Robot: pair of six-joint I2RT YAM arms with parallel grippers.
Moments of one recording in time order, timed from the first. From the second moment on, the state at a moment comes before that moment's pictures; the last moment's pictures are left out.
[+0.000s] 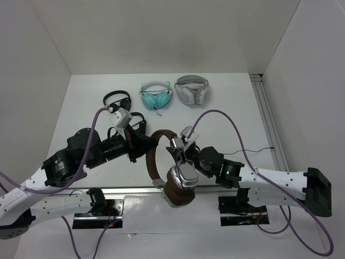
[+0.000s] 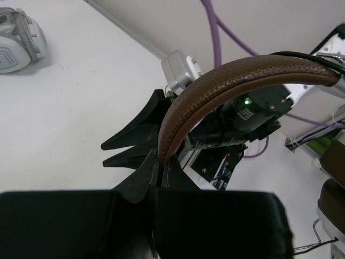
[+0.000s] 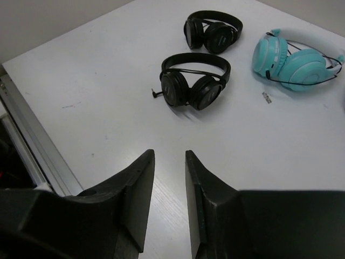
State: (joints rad) left arm -1.03 0.76 1.12 -0.46 0.00 -0.38; right arm 1.21 0.98 0.58 0.31 0.39 0.09
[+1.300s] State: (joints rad) left arm -1.03 0.89 1.45 -0.68 -0.93 -0.69; right arm 1.23 1.13 0.25 0.65 0.23 0.39
